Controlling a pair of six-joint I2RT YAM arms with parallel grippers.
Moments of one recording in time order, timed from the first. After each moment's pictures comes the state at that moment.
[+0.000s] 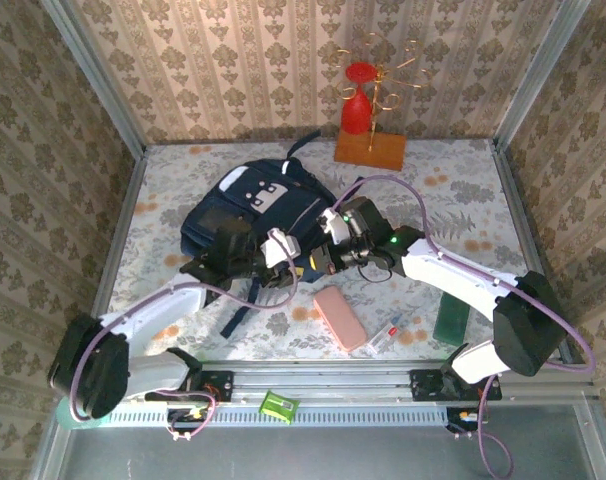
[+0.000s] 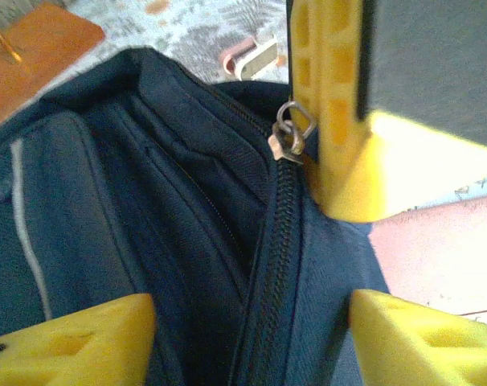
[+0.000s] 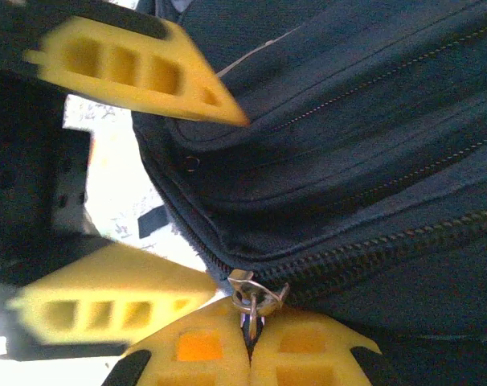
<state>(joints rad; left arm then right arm) -0.62 1.22 0.66 -0.03 0.49 0.49 0.66 1.46 1.03 -0.37 -0.45 0.40</state>
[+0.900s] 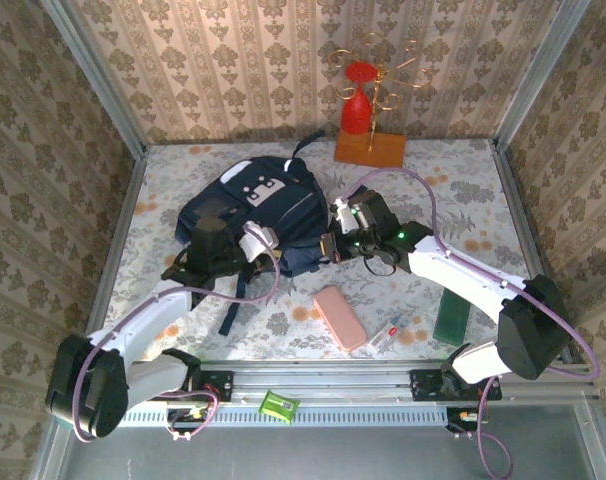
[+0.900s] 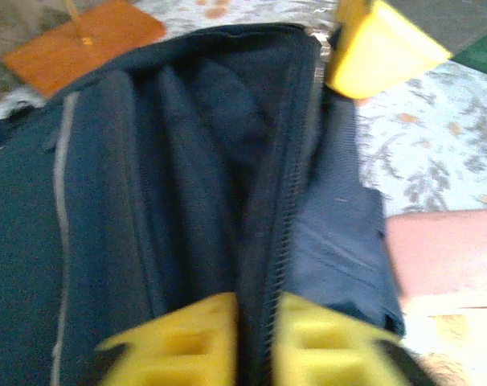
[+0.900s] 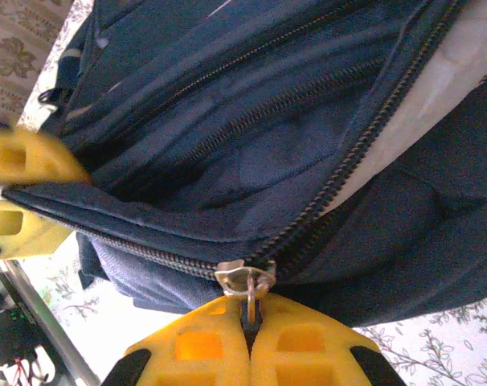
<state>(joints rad) -0.44 1.09 0.58 -0.02 0.55 0.43 0.62 1.44 1.05 -0.38 -0.27 0.39</state>
